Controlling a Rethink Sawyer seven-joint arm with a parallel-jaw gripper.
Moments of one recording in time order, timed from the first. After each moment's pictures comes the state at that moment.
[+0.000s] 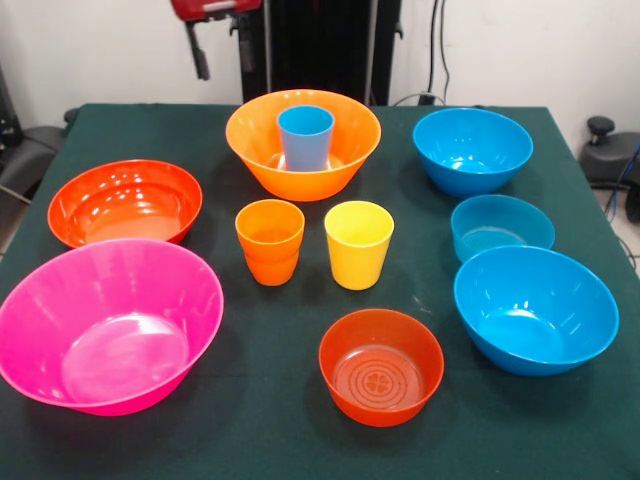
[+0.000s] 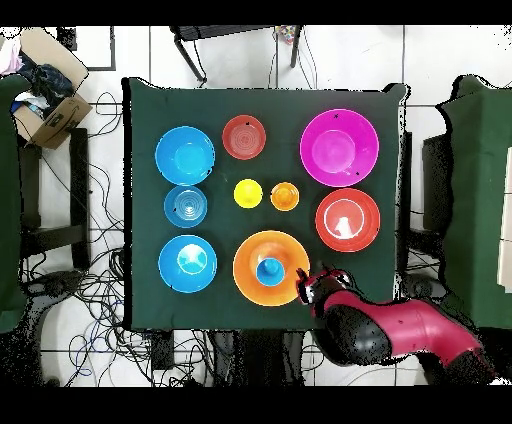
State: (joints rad) arm -1.23 -0.90 0.79 2.29 -0.74 0.30 1.59
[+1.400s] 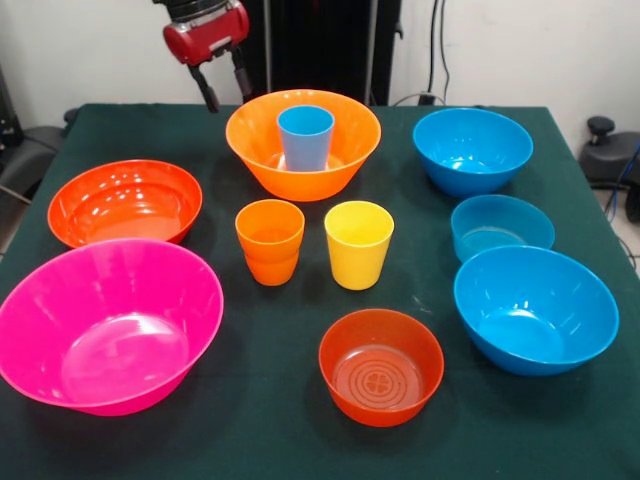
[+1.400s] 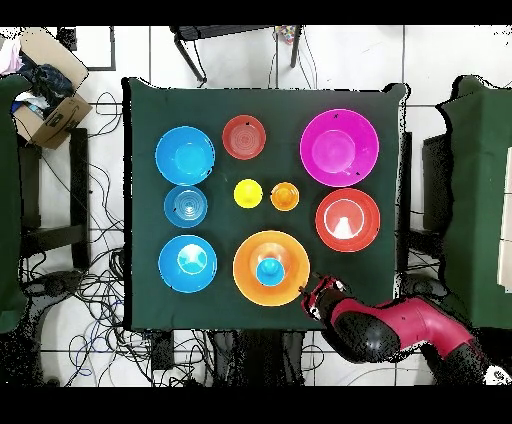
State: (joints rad) arm -1.44 -0.55 0.94 2.23 -1.02 0.50 1.21
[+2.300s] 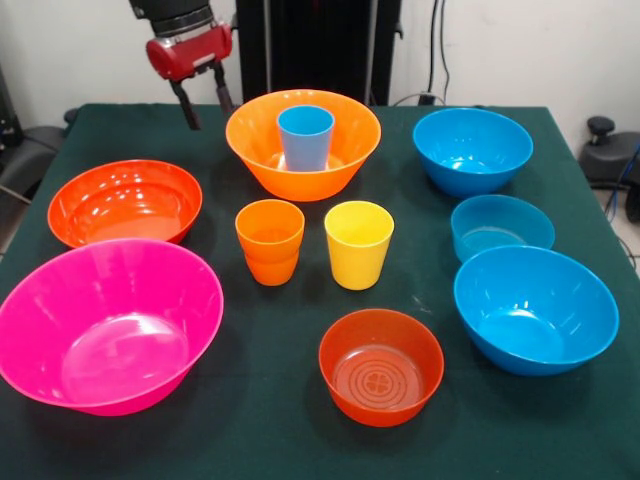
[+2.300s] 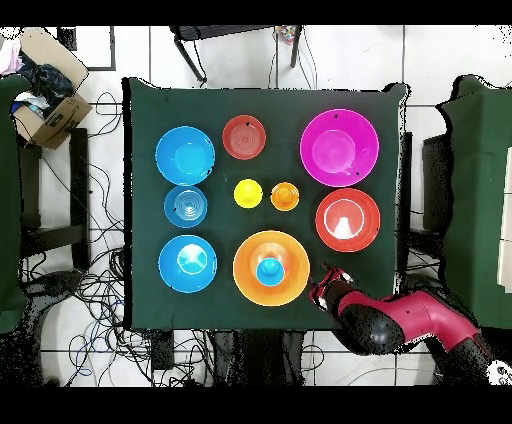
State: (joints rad) arm -1.44 -0.53 0.94 2.17 -1.10 0.50 1.18
